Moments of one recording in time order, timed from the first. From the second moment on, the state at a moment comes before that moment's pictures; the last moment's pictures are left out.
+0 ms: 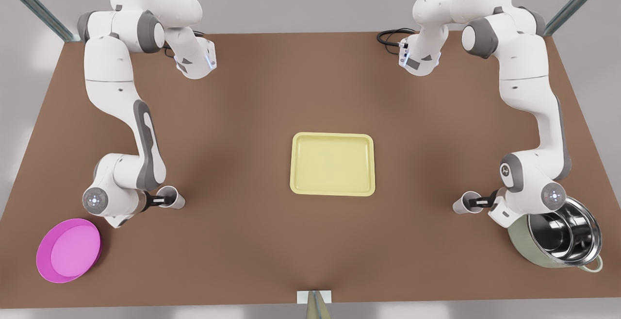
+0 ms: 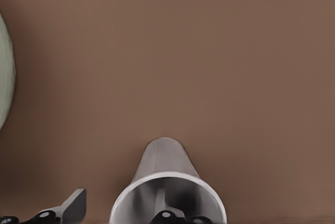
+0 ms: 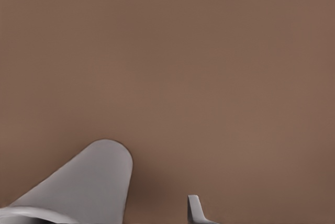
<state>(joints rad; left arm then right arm) 0.12 0.77 0.03 -1.41 -0.05 2.02 0.12 0.04 0.71 -0.12 -1.53 0.09 2.04 -0.13</state>
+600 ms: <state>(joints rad) -0.22 0.78 -0.20 -1.10 -0.08 1.80 -0.17 0.28 0.61 0.07 -1.40 0.13 2.09 -0.16</state>
